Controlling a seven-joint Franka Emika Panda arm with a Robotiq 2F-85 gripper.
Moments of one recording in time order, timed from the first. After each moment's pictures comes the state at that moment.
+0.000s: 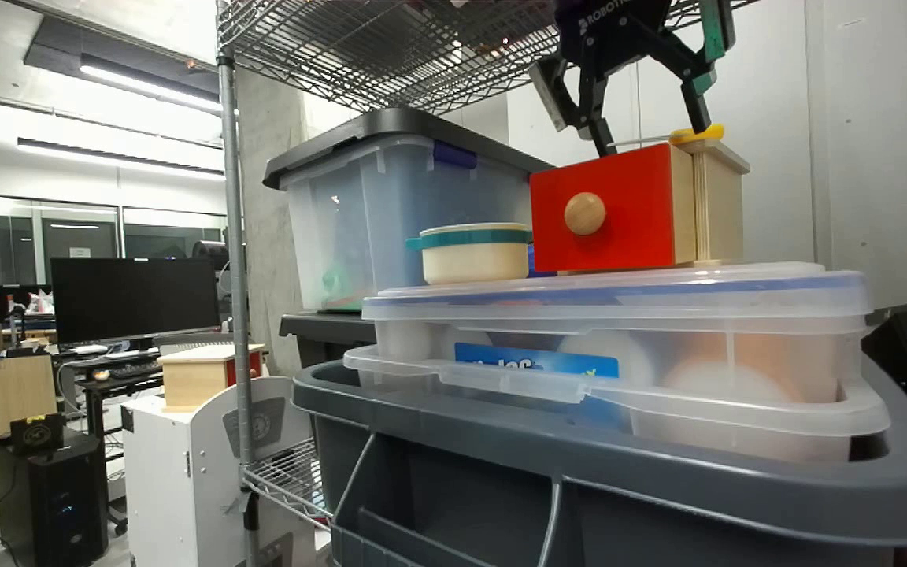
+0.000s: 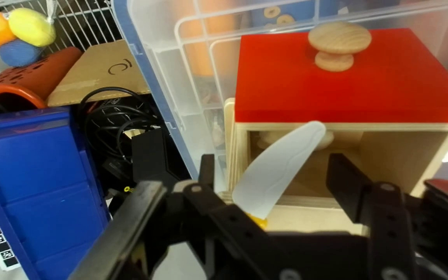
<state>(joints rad) -0.11 -0.01 -0.11 -2.01 -0.09 2.47 -0.07</state>
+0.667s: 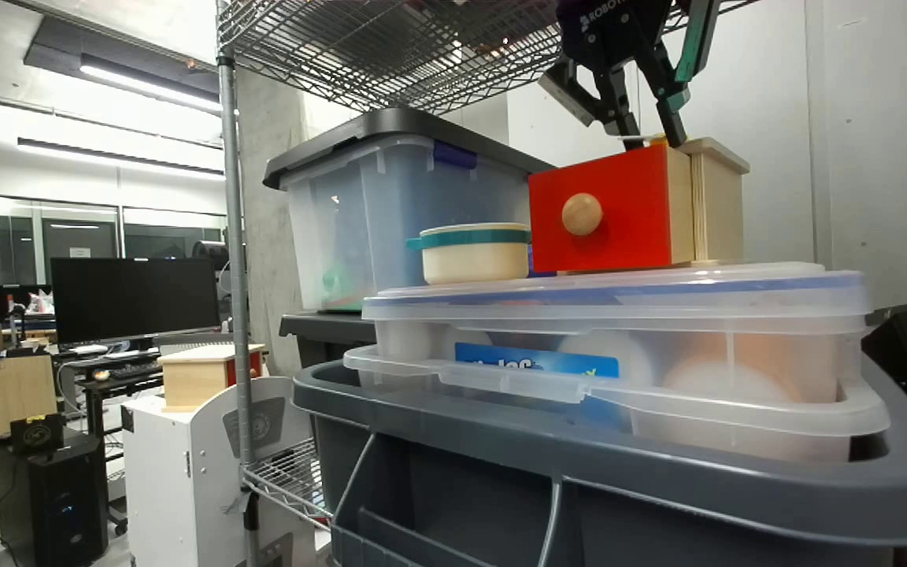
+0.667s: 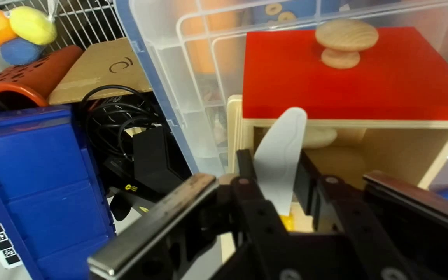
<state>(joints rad) -0.11 -0.01 -0.11 -2.01 -0.09 2.47 -0.07</state>
